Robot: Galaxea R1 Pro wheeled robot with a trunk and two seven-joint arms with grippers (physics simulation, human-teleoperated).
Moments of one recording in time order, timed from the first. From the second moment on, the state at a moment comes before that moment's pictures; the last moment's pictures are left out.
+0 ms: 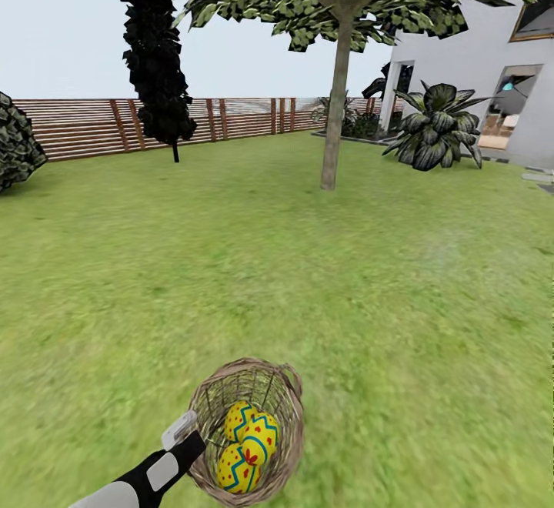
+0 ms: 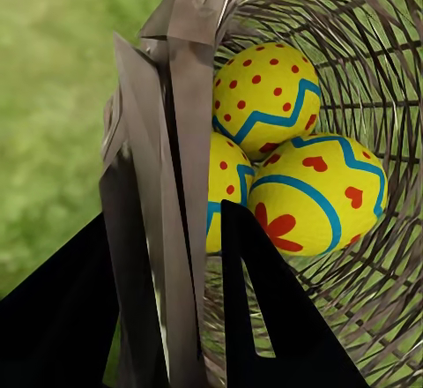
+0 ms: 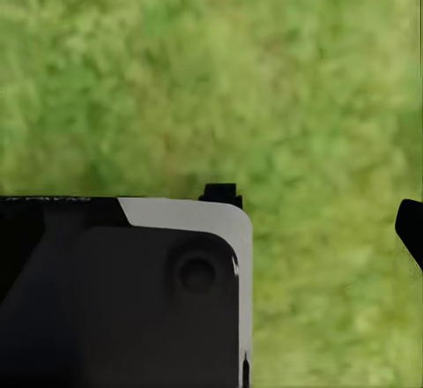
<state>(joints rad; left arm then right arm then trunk) -0.62 -0.03 0.57 -0.07 0.16 0.02 -0.02 -0.34 -0.15 -0.33 0.07 0.28 -0.18 0.21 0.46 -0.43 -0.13</state>
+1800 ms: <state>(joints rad) -0.62 -0.03 0.57 -0.07 0.16 0.02 -0.02 -0.34 -0.13 -0.33 0.07 0.29 -0.18 0.21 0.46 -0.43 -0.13</state>
